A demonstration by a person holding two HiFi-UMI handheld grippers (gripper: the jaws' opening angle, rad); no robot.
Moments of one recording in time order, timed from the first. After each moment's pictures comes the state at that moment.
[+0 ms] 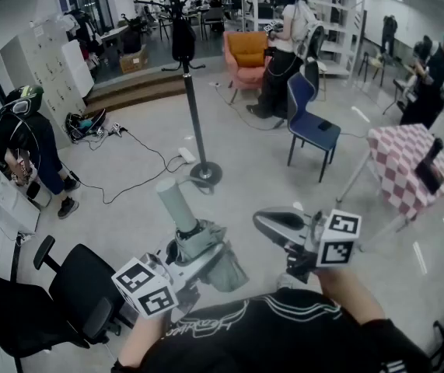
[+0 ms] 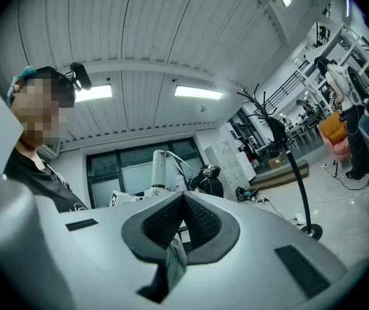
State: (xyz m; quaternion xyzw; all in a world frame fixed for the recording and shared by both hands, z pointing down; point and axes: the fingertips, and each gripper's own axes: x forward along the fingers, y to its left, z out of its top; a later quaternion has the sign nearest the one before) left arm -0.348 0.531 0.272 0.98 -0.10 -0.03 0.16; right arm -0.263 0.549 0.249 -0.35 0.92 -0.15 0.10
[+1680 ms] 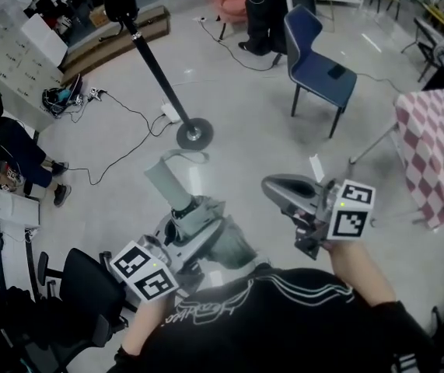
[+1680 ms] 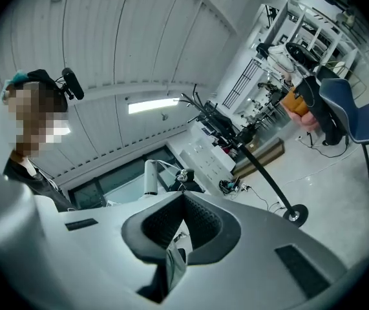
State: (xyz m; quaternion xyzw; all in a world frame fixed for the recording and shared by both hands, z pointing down) left arm -0.083 0.294 0.360 0.96 -0.11 0.03 0.26; right arm 0.027 0.305 0.349 -0.38 0.86 -0.29 0.16
